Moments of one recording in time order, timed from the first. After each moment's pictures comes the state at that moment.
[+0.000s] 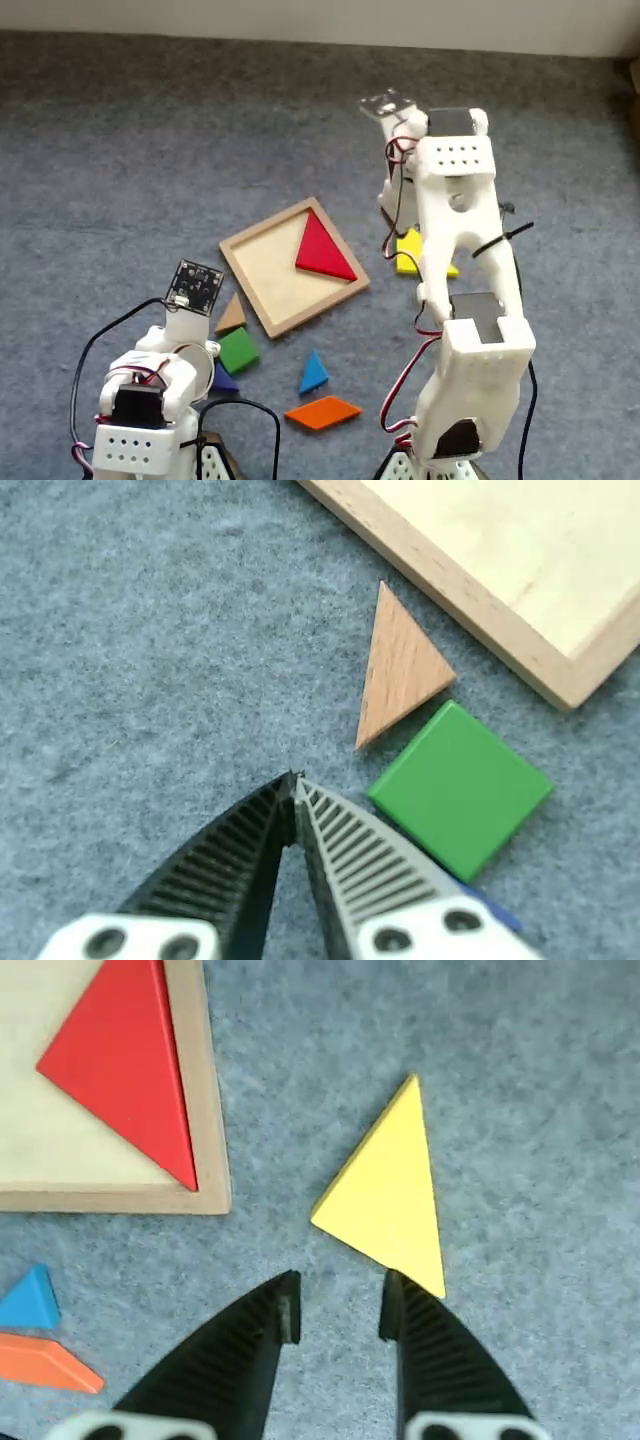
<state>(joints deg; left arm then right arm) -1.5 -101.8 96.0 75.4 -5.9 -11.4 21.4 -22.2 97.9 30.3</state>
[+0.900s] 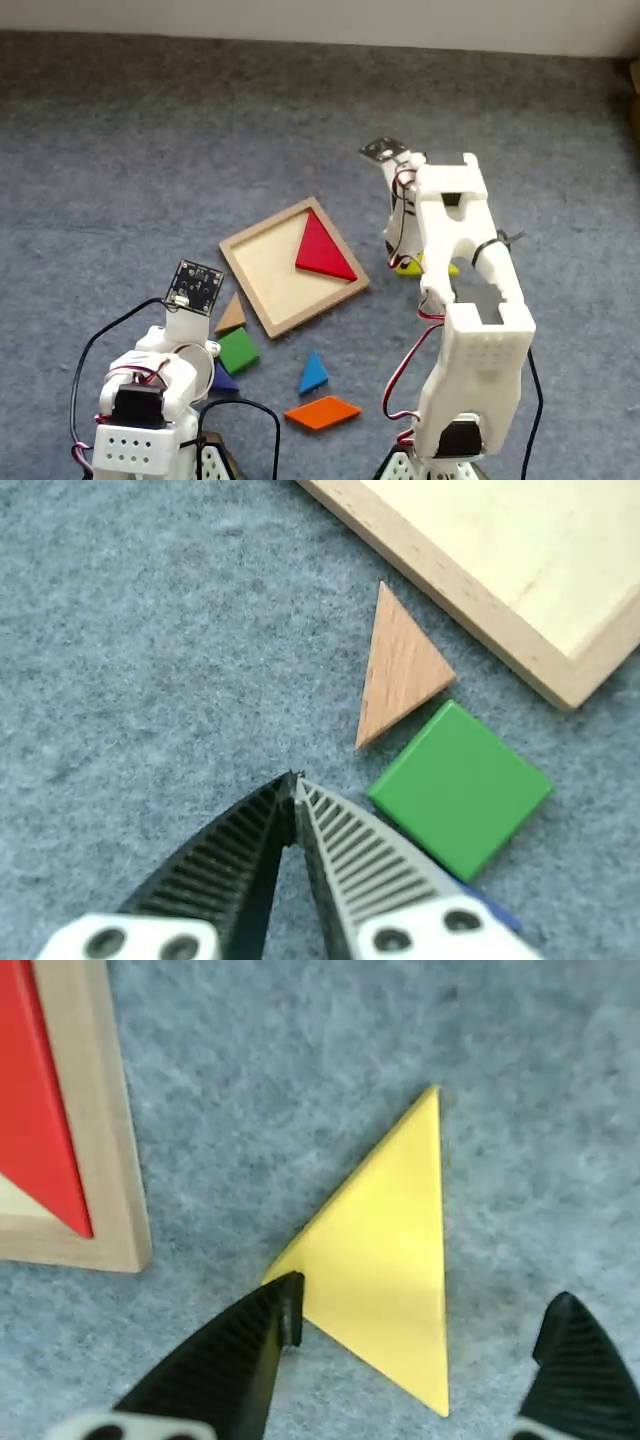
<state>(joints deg) -1.5 -101.8 96.0 75.4 -5.9 -8.2 29.5 -6.0 77.8 36.1</state>
